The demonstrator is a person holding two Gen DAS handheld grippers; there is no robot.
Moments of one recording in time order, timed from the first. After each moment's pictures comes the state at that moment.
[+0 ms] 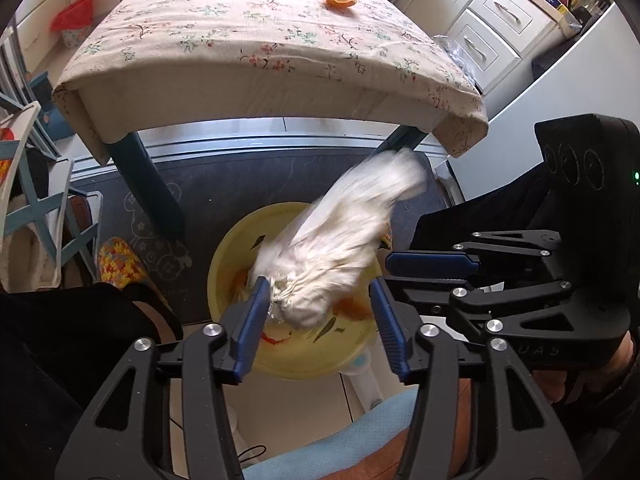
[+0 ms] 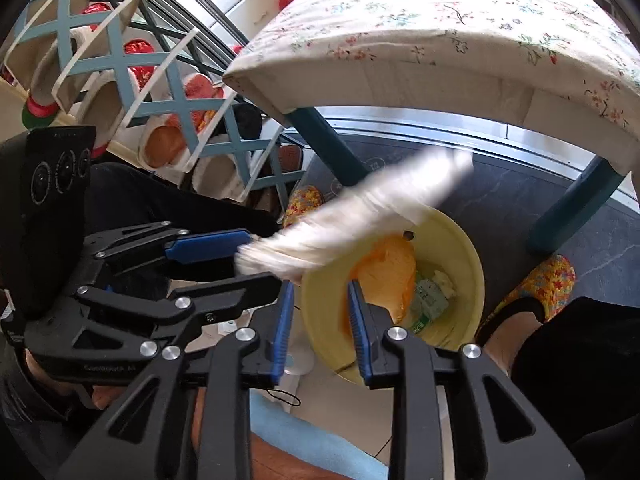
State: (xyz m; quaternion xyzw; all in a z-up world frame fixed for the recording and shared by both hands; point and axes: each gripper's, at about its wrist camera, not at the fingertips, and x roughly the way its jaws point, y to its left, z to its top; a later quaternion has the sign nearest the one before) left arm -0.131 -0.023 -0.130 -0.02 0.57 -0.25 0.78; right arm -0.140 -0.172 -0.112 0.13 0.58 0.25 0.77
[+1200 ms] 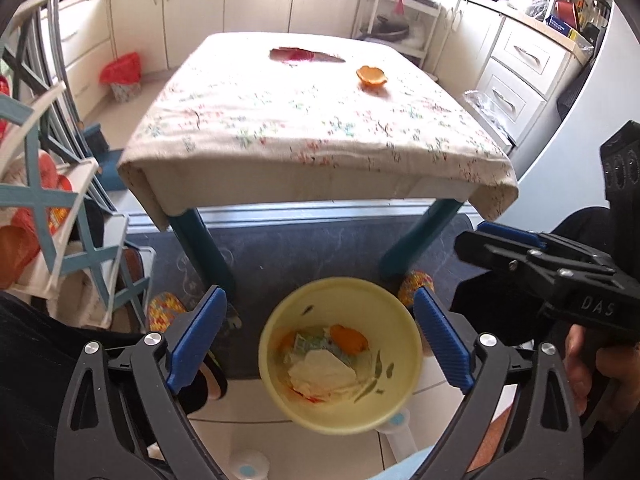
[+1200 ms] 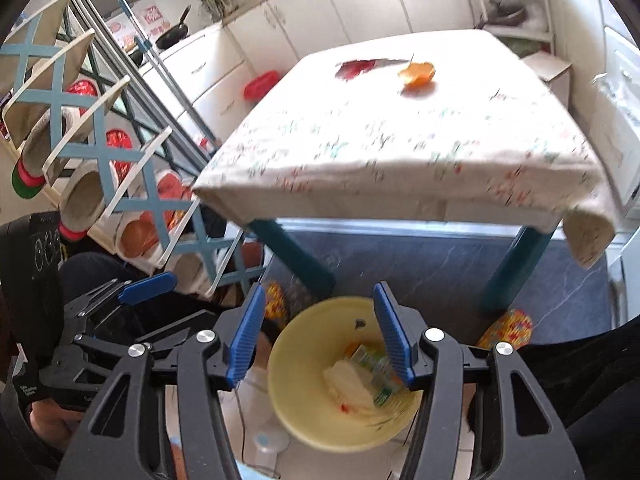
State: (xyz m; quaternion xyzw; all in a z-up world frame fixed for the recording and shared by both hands) left arm -0.124 -0.017 -0.091 0.00 0.46 -0.17 0.87; right arm -0.139 -0.209 -0.069 0.14 0.44 0.15 0.87
